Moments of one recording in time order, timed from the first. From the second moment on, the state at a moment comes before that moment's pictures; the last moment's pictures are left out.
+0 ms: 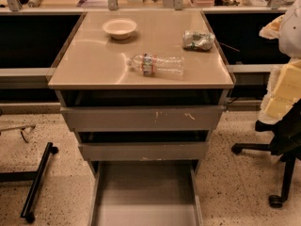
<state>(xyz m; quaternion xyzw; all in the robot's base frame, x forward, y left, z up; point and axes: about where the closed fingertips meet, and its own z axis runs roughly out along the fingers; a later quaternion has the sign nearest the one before) 0.439 -0.214 0.986 -0.60 0.78 -0.05 0.17</state>
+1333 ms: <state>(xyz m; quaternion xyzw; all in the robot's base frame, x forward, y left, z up) 0.503 -0.177 0.908 -0.65 0.74 0.01 0.16</state>
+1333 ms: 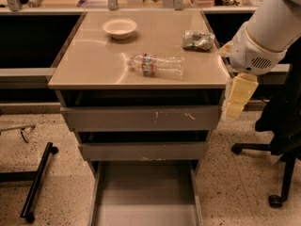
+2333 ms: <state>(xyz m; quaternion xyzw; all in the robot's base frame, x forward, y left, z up) 0.563 -0.148 0.910 -0.66 0.73 0.02 0.20</state>
